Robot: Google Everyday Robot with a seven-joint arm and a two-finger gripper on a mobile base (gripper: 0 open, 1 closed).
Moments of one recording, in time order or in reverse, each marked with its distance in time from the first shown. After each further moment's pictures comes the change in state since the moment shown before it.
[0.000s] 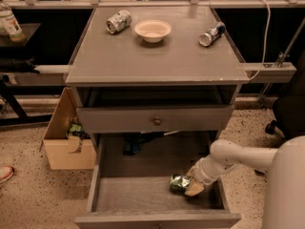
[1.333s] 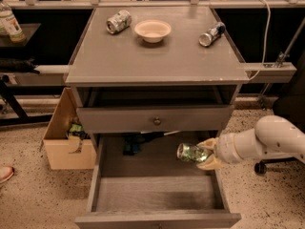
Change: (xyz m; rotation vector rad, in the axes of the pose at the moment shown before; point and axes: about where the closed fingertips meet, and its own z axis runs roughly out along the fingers) arm -0.079 0.007 -0.204 0.228 -0.269 -0.216
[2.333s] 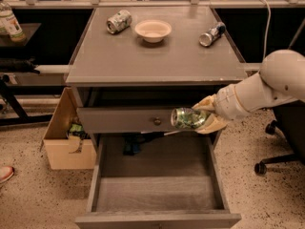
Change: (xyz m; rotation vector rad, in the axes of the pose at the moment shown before) arm -0.117 -0.062 -0.092 -0.043 0.028 -0.185
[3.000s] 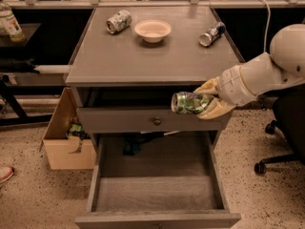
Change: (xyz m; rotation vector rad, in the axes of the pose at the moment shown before) arm -0.038 -0.027 -0.043 0.054 0.027 -0.067
